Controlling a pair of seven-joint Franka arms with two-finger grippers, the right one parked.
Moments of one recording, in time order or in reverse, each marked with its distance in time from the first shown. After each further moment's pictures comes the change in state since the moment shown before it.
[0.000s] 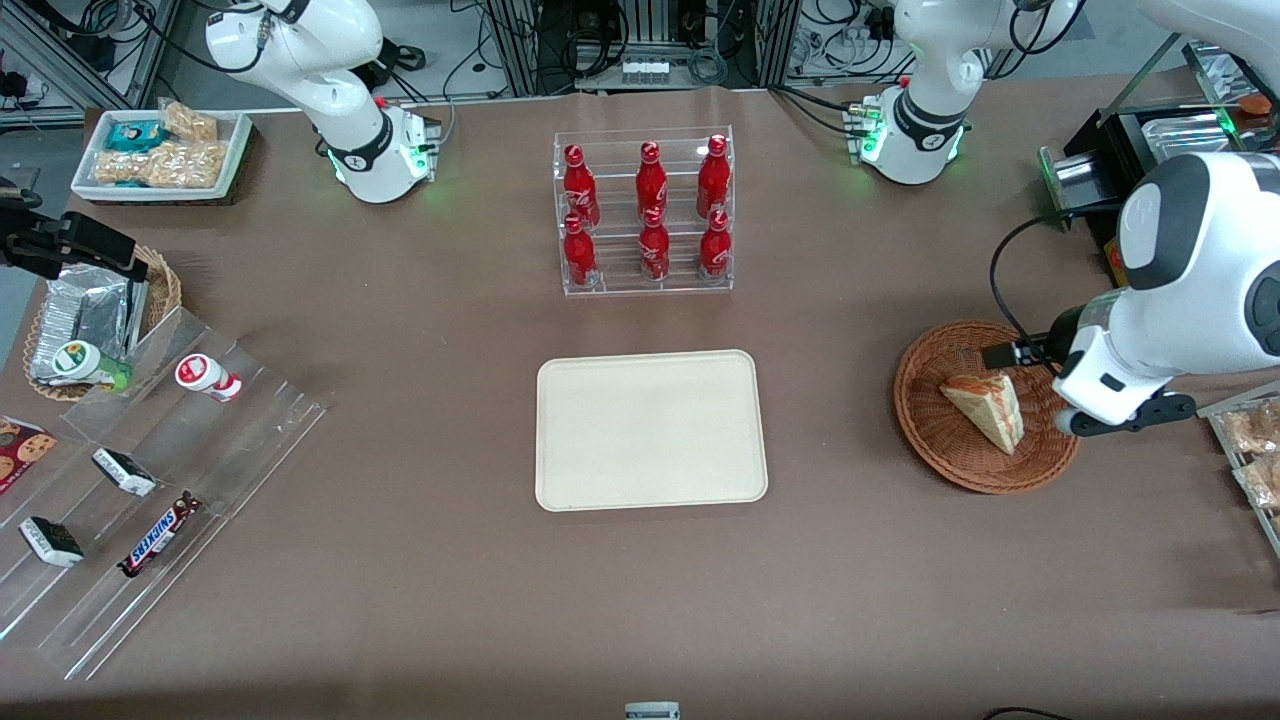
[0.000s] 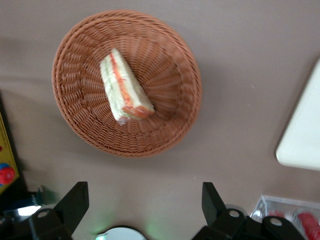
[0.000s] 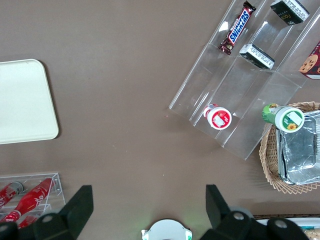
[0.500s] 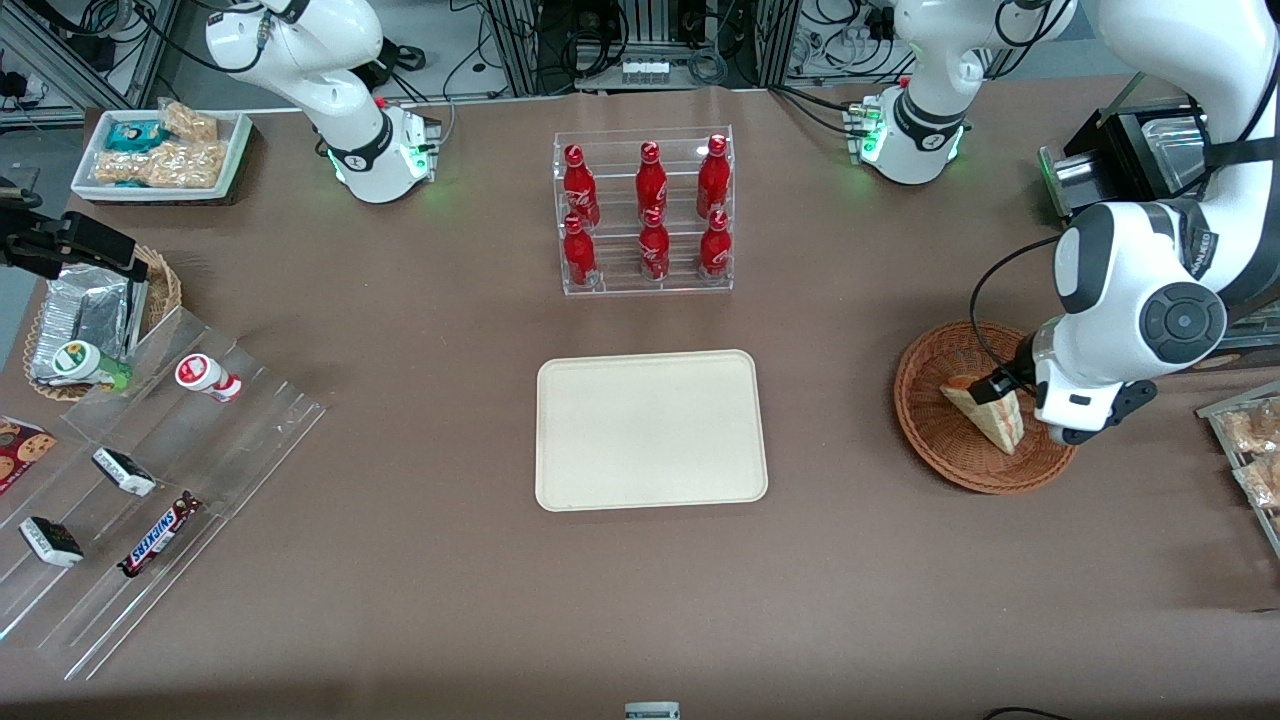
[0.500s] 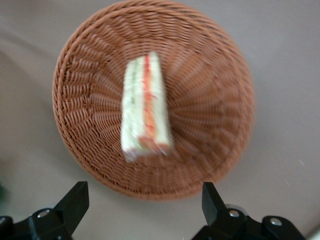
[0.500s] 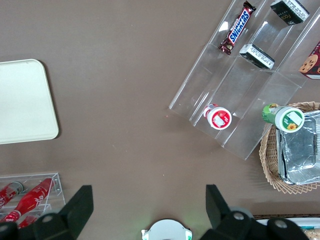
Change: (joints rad) arm -0.008 -0.032 0.064 -0.355 0.057 0.396 -0.323
